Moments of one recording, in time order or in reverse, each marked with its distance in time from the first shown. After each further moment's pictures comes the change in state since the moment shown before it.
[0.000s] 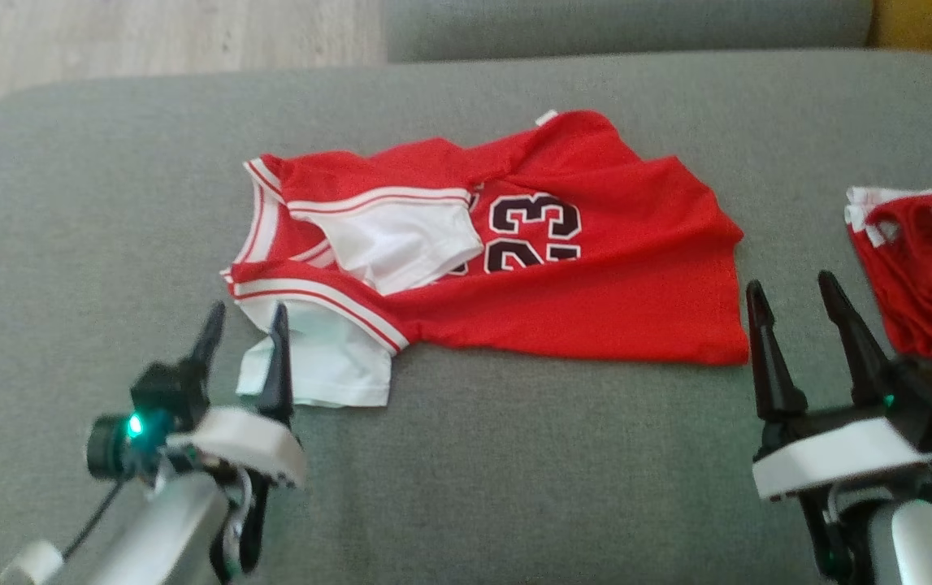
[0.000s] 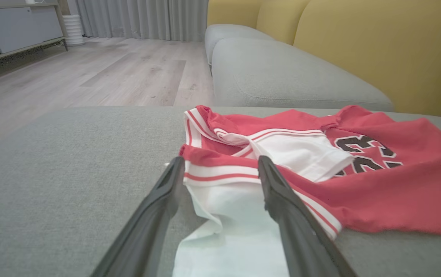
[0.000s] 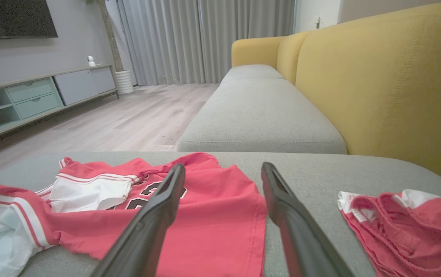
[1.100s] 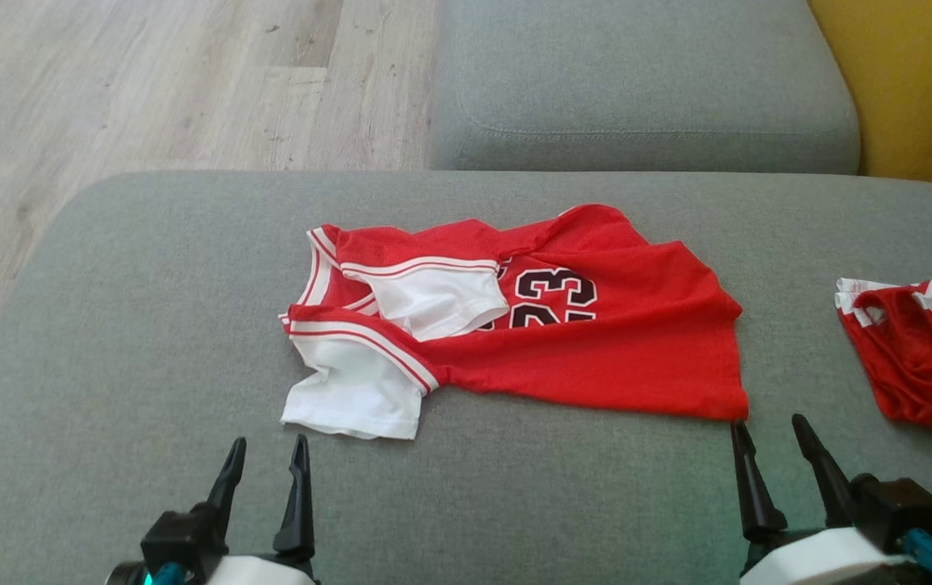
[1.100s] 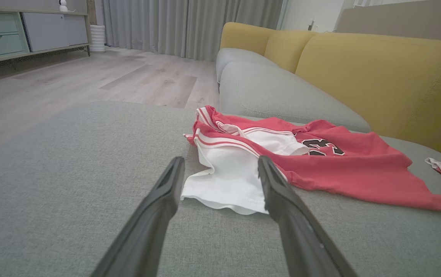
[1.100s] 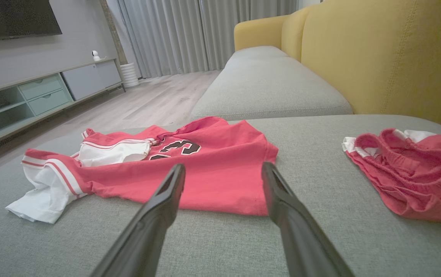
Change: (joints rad) left arm 0.385 0.066 -0.006 -0.373 -0.011 0.137 0.006; right arm 0.161 0.004 0.007 0.232 0.056 0.000 -0.123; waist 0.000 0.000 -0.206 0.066
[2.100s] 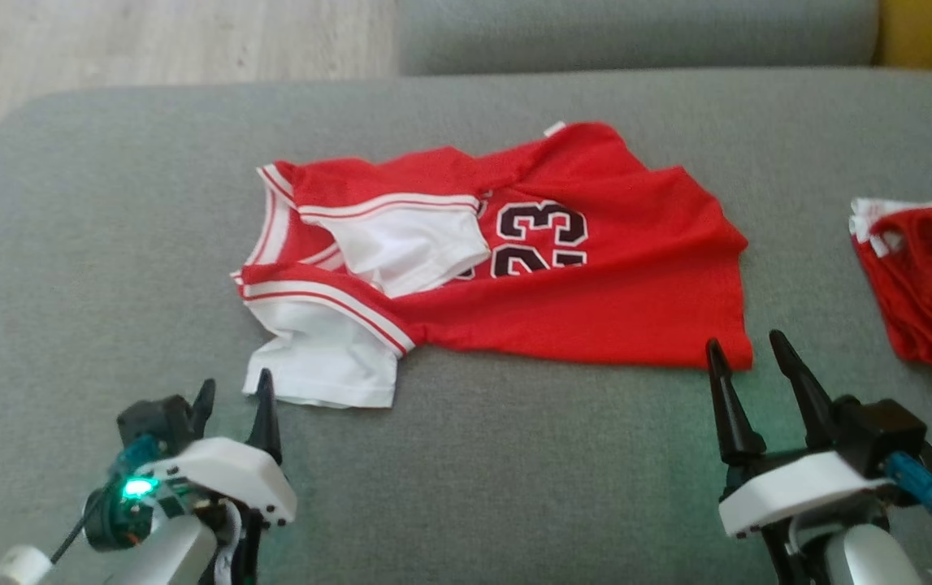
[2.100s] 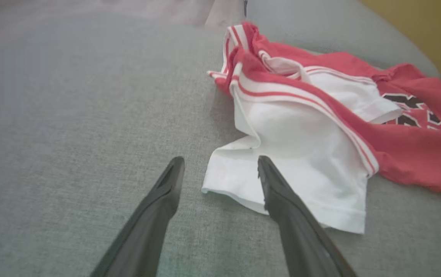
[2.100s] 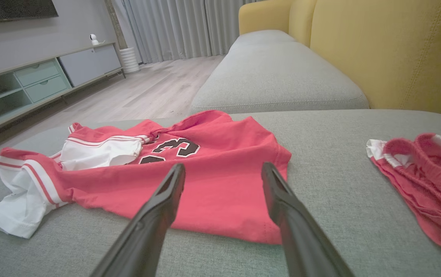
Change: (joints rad) left arm -0.243 -0.052 0.042 0.277 -0.117 -0.061 0.164; right arm -0.137 0.000 0.038 -0.029 -0.028 0.000 0.038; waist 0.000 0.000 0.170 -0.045
